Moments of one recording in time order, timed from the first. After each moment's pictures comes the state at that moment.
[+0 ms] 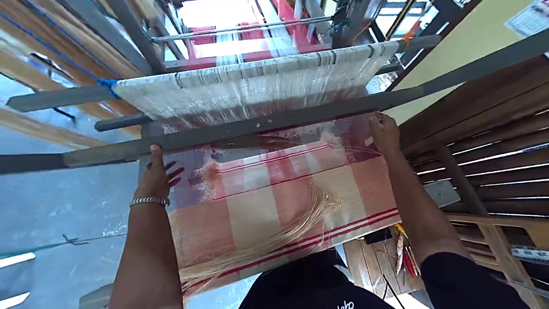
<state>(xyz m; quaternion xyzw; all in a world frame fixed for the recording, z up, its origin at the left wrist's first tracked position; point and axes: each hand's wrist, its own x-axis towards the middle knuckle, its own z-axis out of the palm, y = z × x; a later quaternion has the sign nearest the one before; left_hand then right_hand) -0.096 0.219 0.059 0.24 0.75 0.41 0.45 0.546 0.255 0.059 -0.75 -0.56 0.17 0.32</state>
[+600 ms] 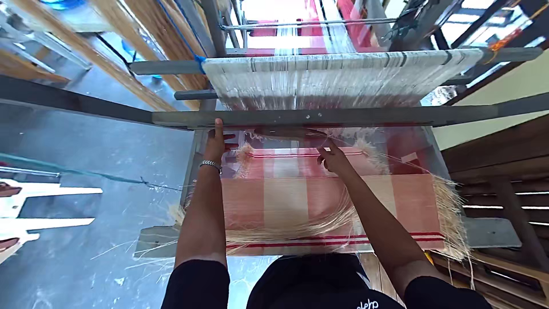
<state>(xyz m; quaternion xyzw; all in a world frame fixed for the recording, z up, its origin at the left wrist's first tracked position) -0.095 0.223 0.057 0.32 0.74 0.42 0.42 0.286 0.229 0.037 -0.60 -0.55 0.54 0.22</state>
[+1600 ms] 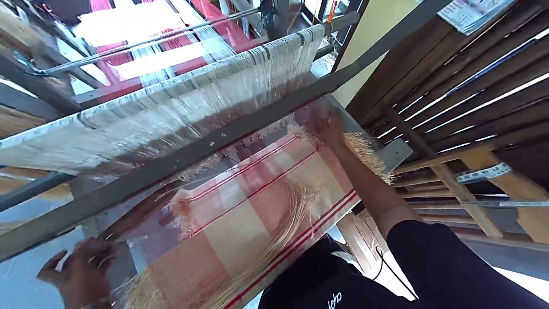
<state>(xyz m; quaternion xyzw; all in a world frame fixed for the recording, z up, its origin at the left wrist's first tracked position) -0.177 0.177 0.007 0.33 0.72 0.49 0.36 0.510 0.228 0.023 -0.81 -0.49 0.12 0.29</state>
